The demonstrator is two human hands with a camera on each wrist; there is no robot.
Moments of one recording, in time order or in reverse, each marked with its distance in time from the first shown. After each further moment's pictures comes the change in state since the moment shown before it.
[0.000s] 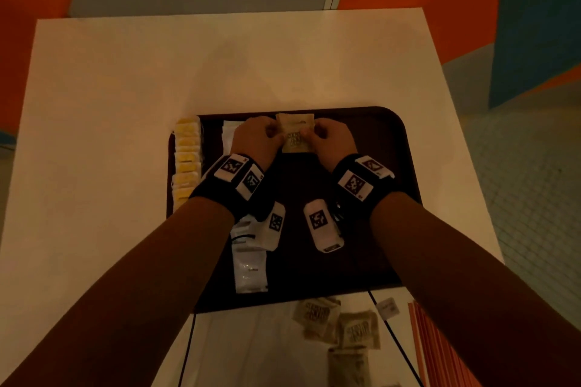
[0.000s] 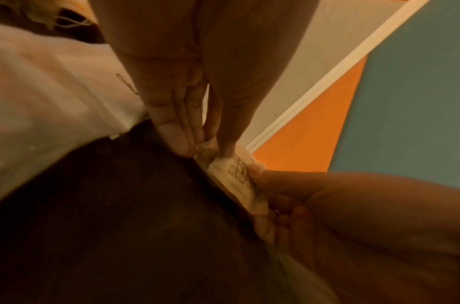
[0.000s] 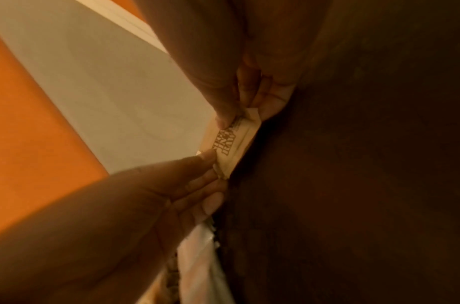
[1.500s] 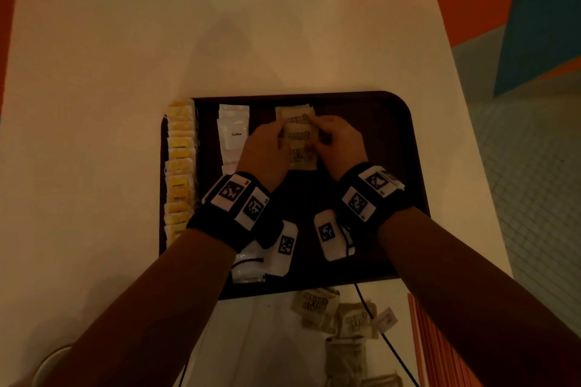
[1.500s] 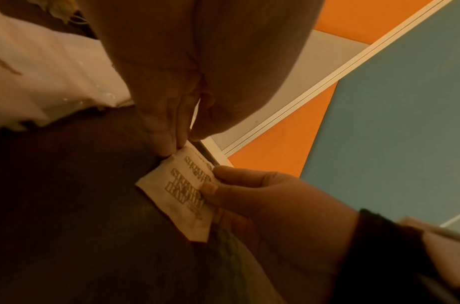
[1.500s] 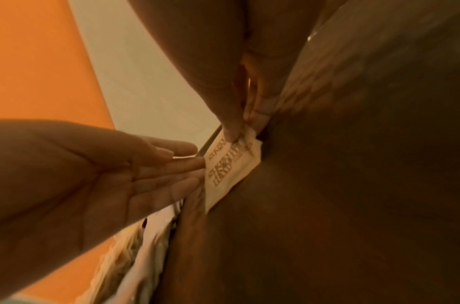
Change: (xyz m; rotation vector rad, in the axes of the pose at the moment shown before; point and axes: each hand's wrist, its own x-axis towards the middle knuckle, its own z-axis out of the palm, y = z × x) left_hand -0.044 0.006 0.016 -0.115 -0.053 0.010; right_hand -0.018 0.025 0.002 -0.130 -0.015 -0.153
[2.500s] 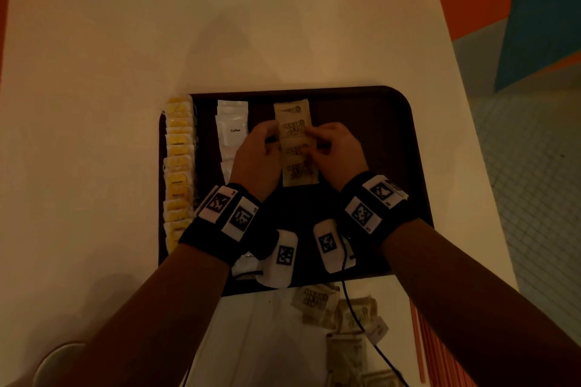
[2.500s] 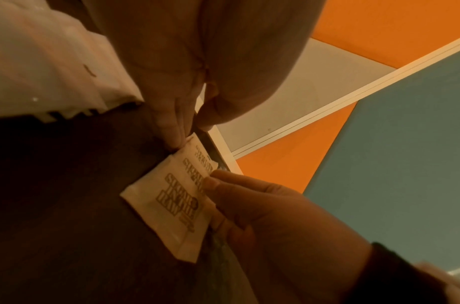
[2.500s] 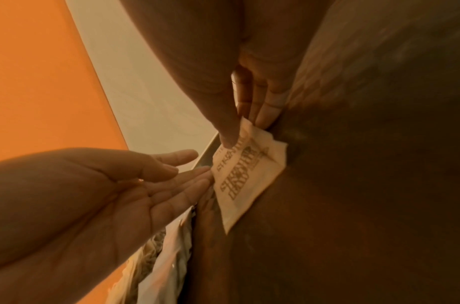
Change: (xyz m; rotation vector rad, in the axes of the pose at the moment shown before) left_hand -0.011 -0.016 0.007 -0.366 0.089 -0.018; right_hand -0.022 -0.005 0.002 0.034 -0.023 0.052
